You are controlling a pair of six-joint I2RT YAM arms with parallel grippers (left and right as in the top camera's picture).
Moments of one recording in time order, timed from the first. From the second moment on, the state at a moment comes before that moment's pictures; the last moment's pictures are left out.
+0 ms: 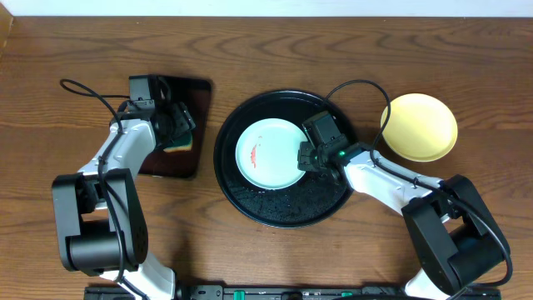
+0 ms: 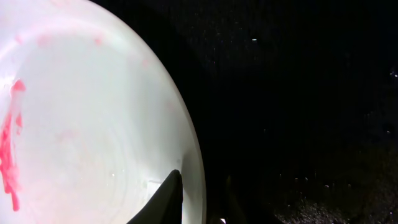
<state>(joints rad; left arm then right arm) 0.10 1.80 1.07 -0.40 0.08 -0.43 0.56 1.80 0.93 -0.22 0.00 0.63</state>
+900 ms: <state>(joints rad) 0.10 1.32 1.09 -0.49 0.04 -0.31 0.55 1.80 0.93 -0.22 0.00 0.63</state>
